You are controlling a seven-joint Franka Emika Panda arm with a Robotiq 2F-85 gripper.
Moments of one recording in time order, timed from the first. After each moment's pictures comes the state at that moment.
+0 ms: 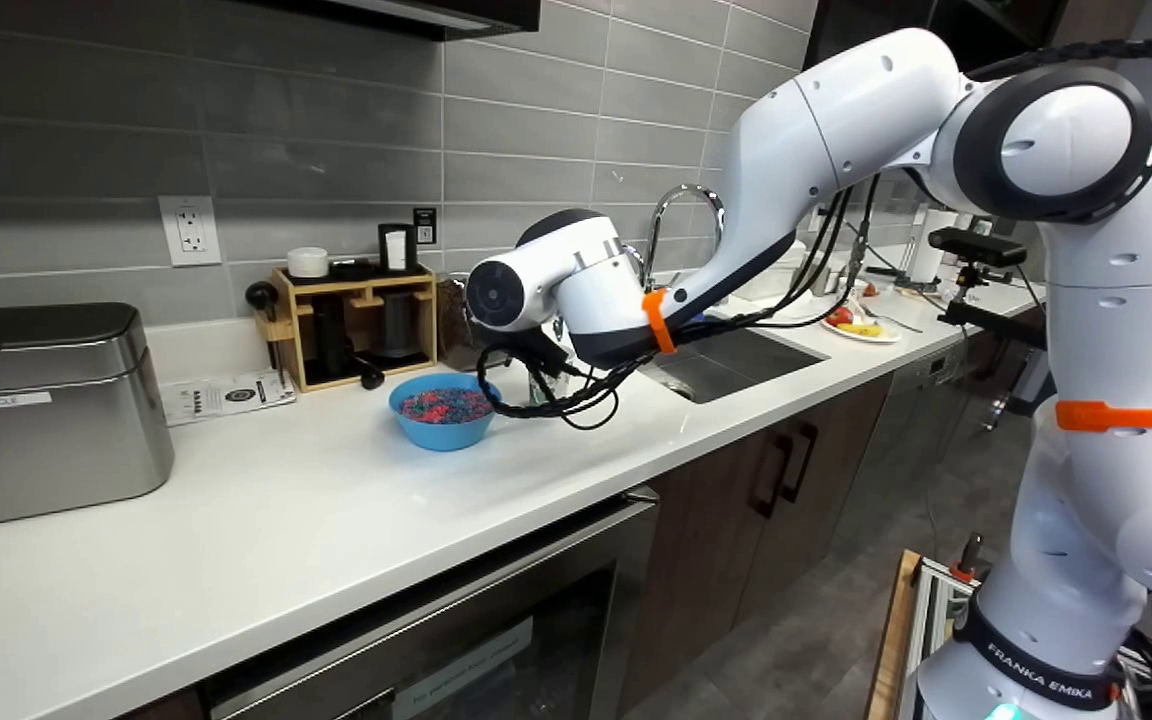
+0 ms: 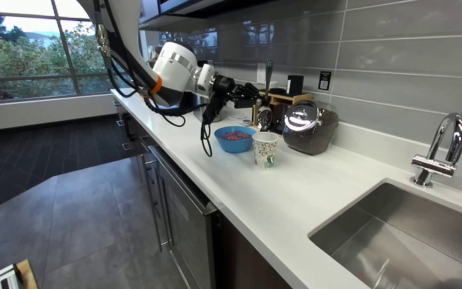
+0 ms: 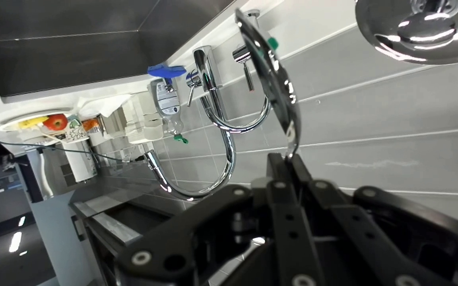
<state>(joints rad) 0.21 0.37 0.10 -1.81 -1.49 1.79 2.48</state>
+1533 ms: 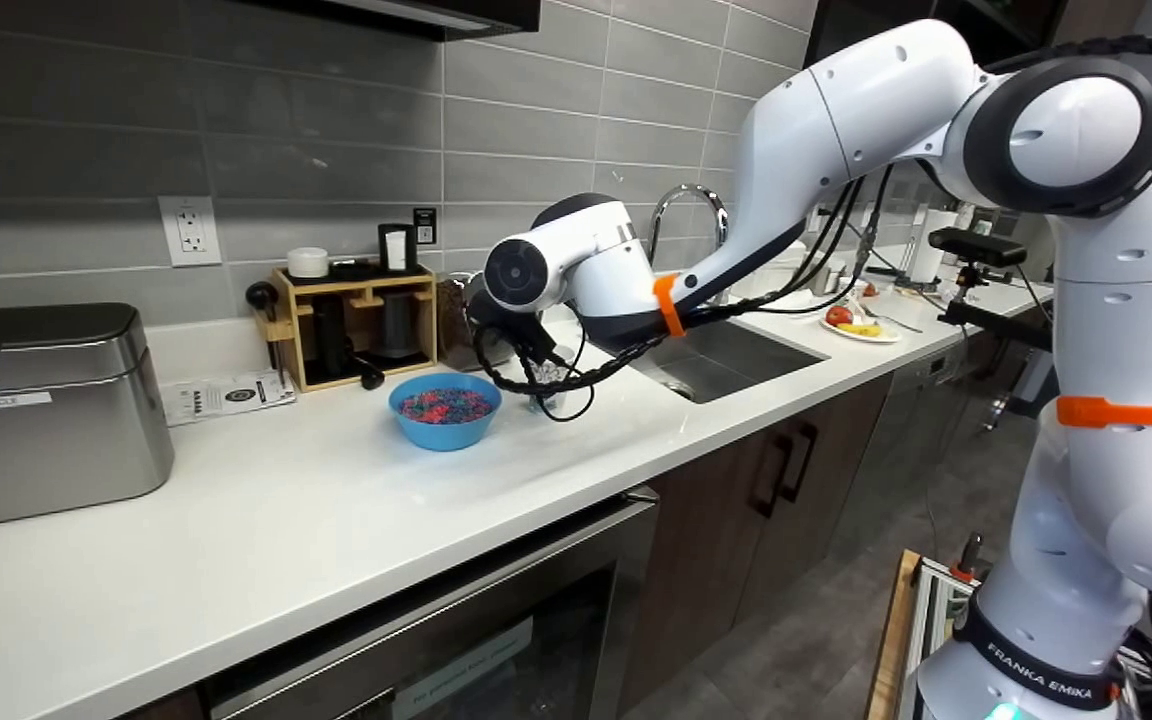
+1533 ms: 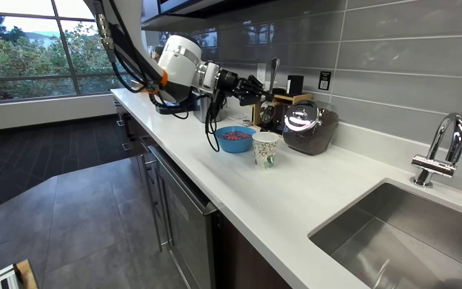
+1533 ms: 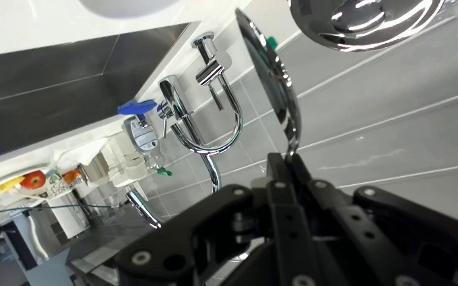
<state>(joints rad) 0.16 0.33 0.10 -1.82 -1.54 1.95 2.63</state>
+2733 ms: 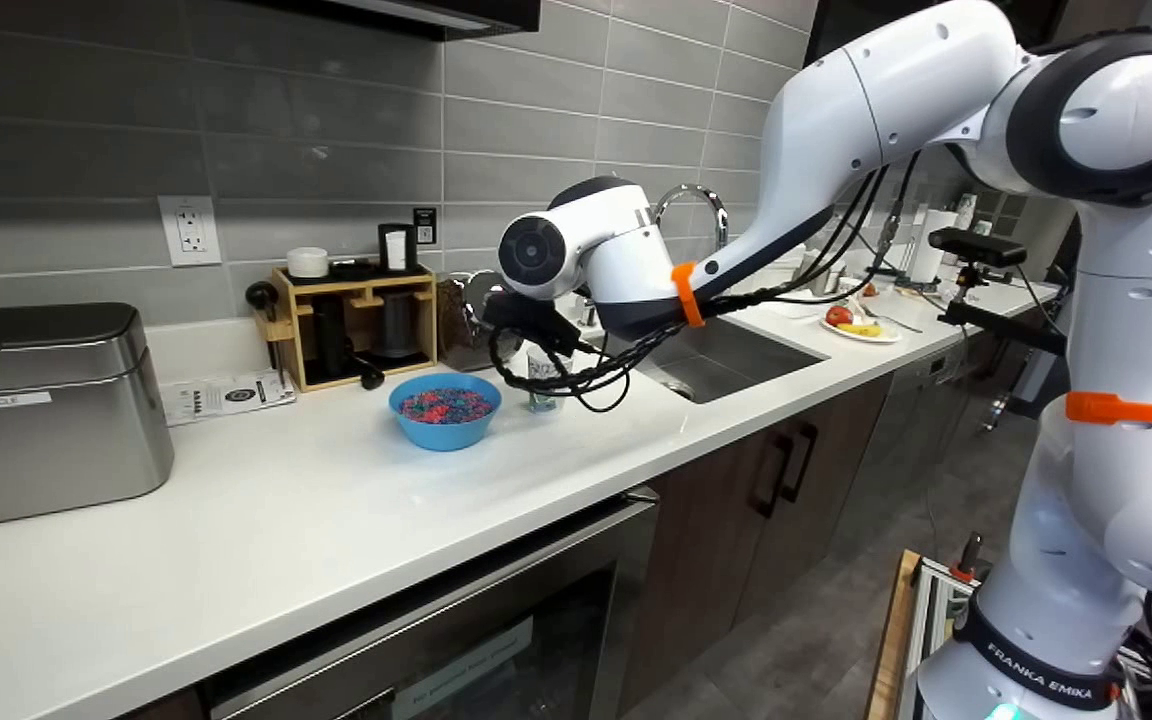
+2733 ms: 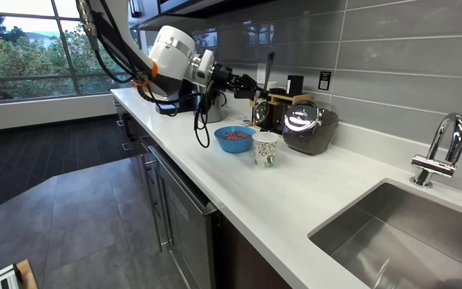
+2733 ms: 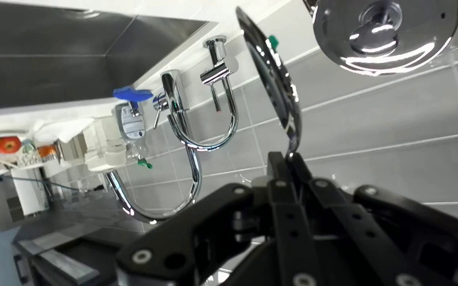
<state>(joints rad) 0.15 0.25 0.12 -1.88 -1.49 1.98 2.36</state>
